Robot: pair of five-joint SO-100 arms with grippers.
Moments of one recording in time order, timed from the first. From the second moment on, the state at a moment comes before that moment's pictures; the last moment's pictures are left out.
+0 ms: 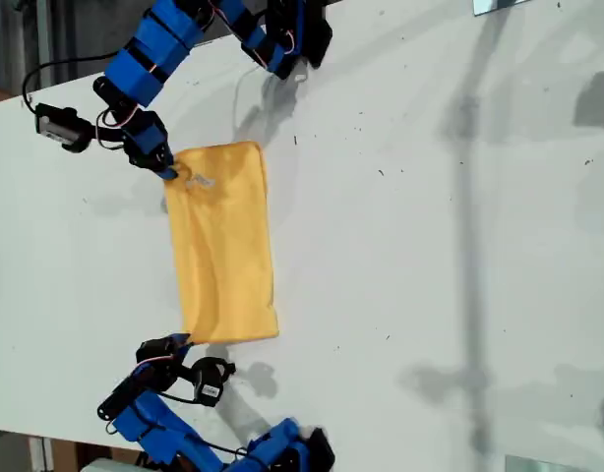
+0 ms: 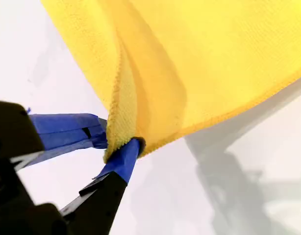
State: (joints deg) arm 0 -48.3 85.8 71.5 85.8 -45.8; arm 1 46.2 95.1 84.5 73.4 43.2
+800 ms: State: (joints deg) arm 0 -35.5 79.9 78.8 86.5 -52.6; arm 1 38.4 91.0 91.5 82.2 46.2
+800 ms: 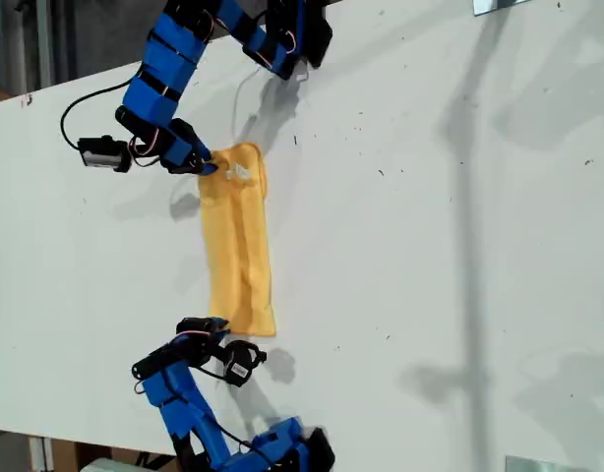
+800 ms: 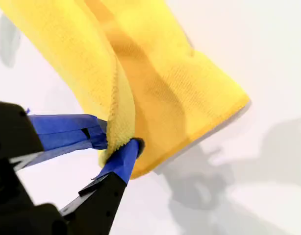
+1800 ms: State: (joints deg) arm 0 -27.2 107.3 89.3 93.4 -58.1; arm 1 39.7 94.9 99.0 82.5 47.3
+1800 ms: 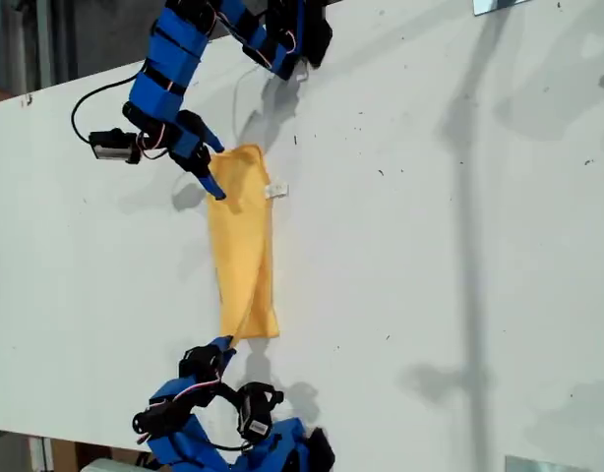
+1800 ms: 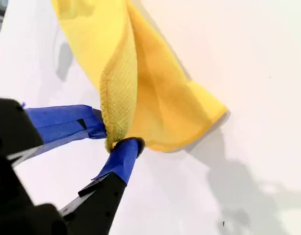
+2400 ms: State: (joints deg) arm 0 -26.1 74.1 80.2 84.1 -58.3; arm 1 39.6 94.3 99.0 81.1 47.3
